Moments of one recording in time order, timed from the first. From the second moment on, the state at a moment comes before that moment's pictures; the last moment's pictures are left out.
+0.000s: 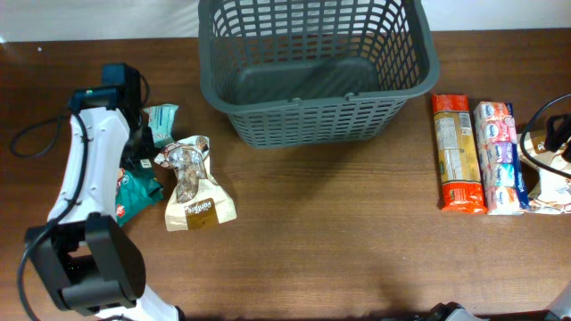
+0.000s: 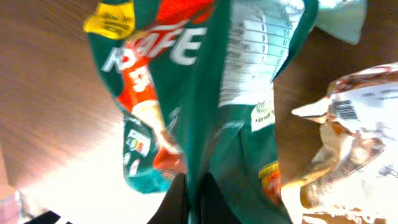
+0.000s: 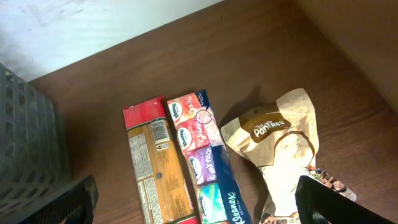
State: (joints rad) left arm 0.13 1.82 1.56 -1.23 -0.37 -0.11; right arm -0.78 1.38 1.36 -0.75 -0.42 -0.17
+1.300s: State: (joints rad) left arm 0.78 1.81 1.63 -1.25 0.34 0.36; right arm -0.78 1.38 1.36 -0.75 -0.42 -0.17
